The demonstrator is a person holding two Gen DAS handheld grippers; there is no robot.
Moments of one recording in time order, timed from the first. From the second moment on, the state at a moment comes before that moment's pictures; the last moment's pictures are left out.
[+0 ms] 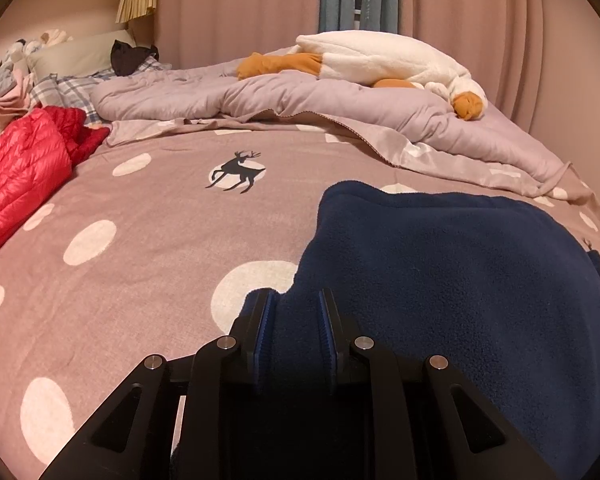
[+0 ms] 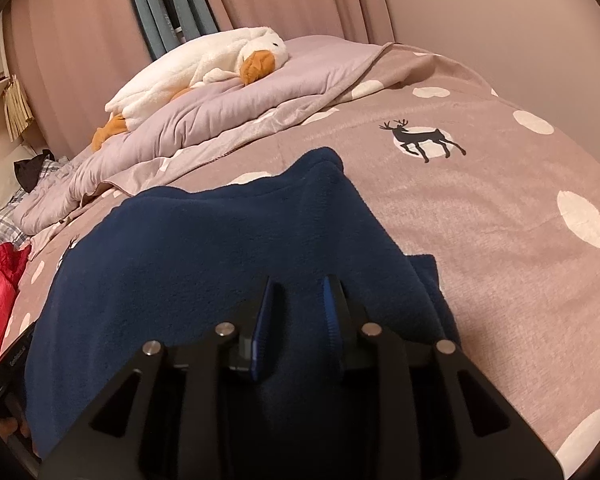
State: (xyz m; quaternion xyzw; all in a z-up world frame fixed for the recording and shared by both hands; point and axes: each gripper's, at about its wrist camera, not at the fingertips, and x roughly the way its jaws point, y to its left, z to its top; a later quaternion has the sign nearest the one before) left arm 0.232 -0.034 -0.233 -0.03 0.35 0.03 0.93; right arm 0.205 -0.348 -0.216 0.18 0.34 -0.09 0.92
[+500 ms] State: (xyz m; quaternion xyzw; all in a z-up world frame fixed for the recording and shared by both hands) left arm 0.234 -0.030 -0.233 -0.03 0.35 0.04 0.93; right arm 0.204 -0.345 -0.214 0.18 0.34 -0.08 0.92
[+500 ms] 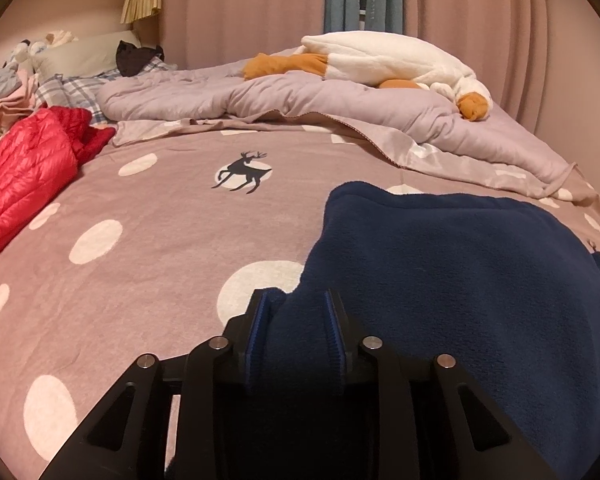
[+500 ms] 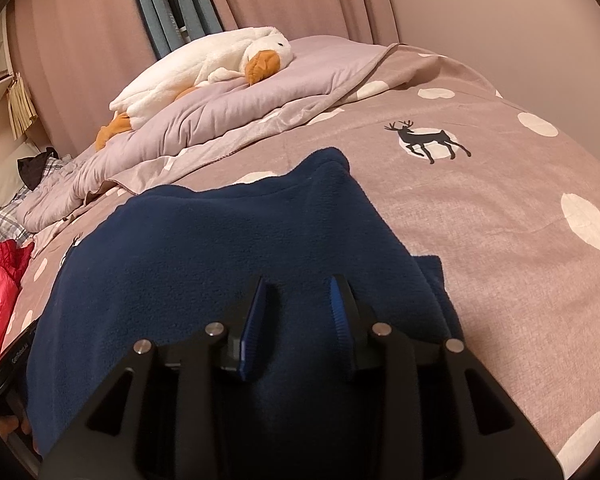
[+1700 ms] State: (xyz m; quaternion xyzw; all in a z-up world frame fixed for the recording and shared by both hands) left arm 0.135 0.020 -0.249 -0.28 0.44 -0.12 0.85; right arm 0.082 -0.366 -0.224 0.40 0.30 -0.04 0.87
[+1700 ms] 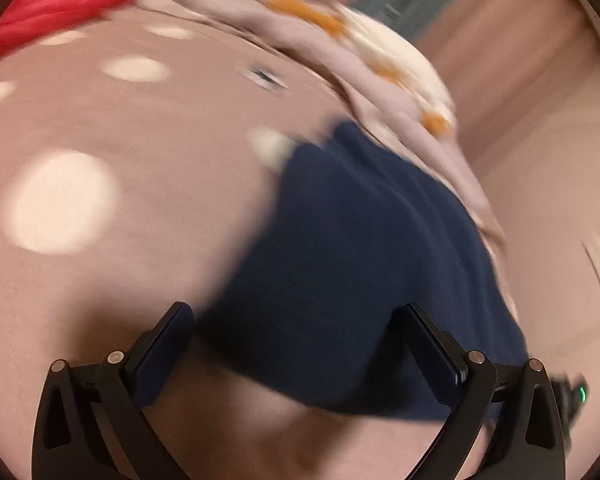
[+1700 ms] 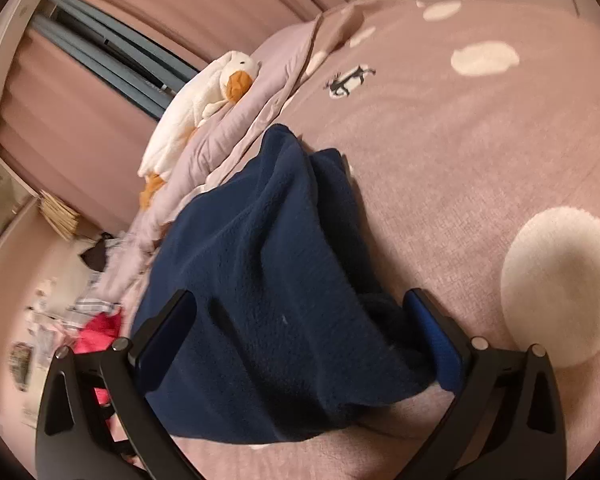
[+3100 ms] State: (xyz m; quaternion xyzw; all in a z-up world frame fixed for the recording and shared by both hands) left arm 0.220 -0.017 -0.257 -0.39 0.43 -0.18 0.79; right arm 0.113 -0.322 -0.227 0.42 0.31 -0.05 0.85
